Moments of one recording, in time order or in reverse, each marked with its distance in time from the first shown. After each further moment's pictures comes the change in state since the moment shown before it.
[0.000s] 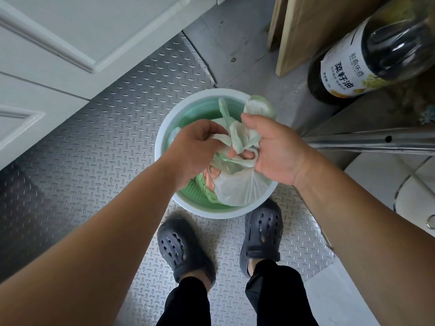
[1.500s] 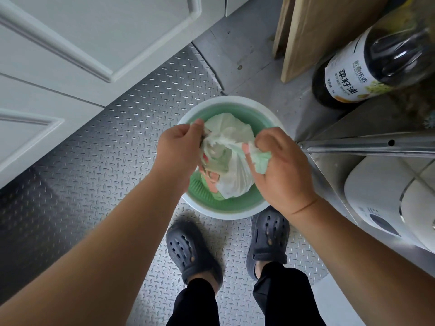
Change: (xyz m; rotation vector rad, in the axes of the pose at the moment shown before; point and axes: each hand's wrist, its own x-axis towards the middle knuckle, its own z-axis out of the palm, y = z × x) left_hand -0.009 0.001 -0.021 -0.201 0.414 -0.004; right_hand -0.027 0.033 0.013 -1.492 0.649 -0.890
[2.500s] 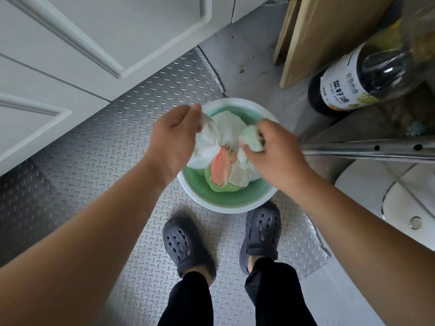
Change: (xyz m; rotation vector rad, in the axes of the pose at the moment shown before) left_hand -0.010 0.028 -0.031 0.065 -0.125 0.253; right_hand 0.030 -0.012 -0.011 0.201 -0.290 0.271
